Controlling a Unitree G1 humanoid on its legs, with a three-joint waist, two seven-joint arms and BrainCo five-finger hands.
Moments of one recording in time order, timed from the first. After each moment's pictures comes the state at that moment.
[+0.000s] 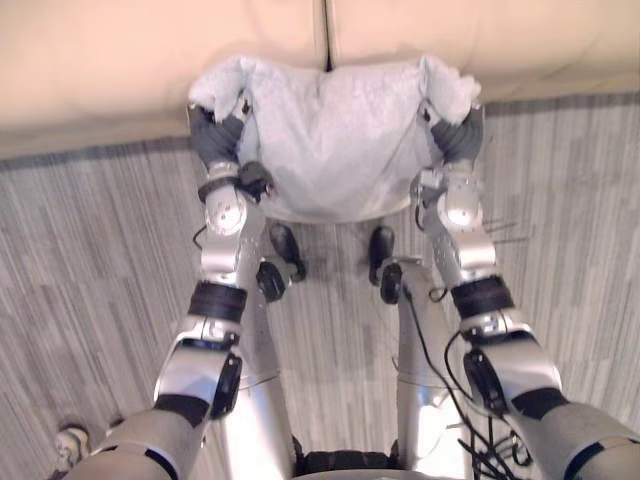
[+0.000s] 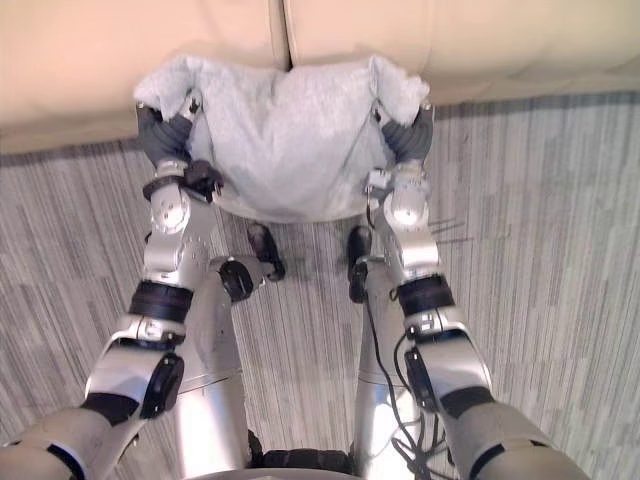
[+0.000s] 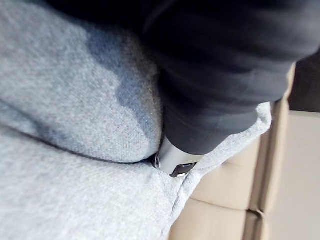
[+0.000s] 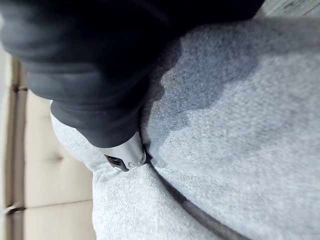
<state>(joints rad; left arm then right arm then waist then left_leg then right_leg) -0.55 0.13 -0.07 0.19 -0.35 -0.28 0.42 -0.57 -0.12 0.09 0.19 0.19 -0.17 -0.40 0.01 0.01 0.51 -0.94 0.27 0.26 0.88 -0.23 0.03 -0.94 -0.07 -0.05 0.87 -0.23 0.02</state>
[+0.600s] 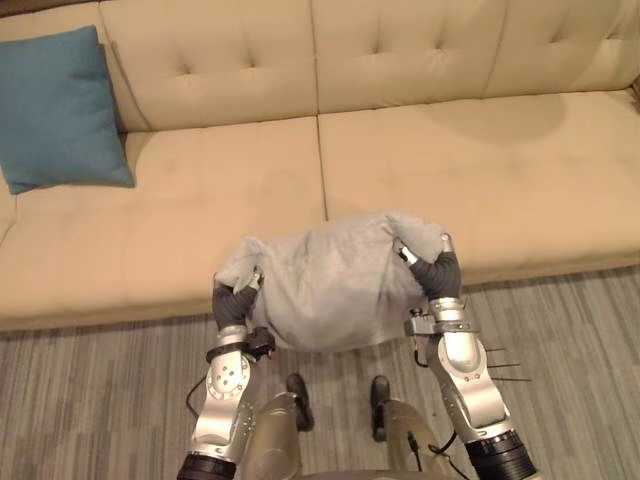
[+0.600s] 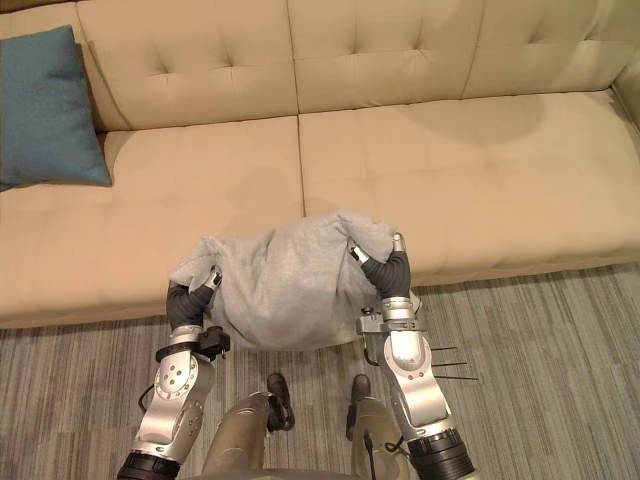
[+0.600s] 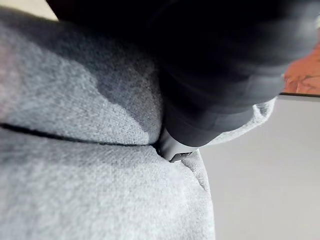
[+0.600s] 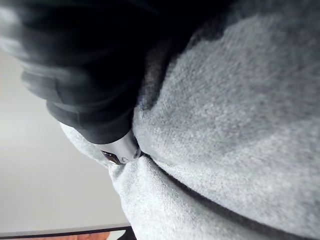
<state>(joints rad) 0.11 0.10 -0.15 0.00 -0.26 -0.29 0.33 -0.04 -0.13 0.24 -0.10 0.11 -0.22 -0.19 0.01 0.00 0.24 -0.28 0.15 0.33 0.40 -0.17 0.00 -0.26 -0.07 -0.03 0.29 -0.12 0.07</state>
